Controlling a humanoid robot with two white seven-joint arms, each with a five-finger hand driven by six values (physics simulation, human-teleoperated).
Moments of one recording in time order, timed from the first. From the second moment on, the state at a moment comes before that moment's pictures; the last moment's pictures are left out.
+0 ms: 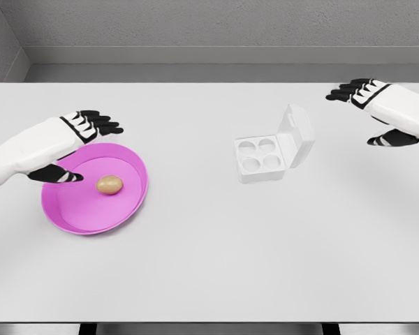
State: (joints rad) left arm -0.15 0.66 0.02 -1.77 -0.35 -0.56 -0.61; right arm -0.39 -0.87 0.26 -1.49 0.39 -0.61 0.37
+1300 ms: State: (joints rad) left arm -0.18 0.69 -0.24 -1.56 0.00 -0.25 -0.61; right arm -0.50 -0.73 0.33 -1.25 0.44 -0.60 0.53
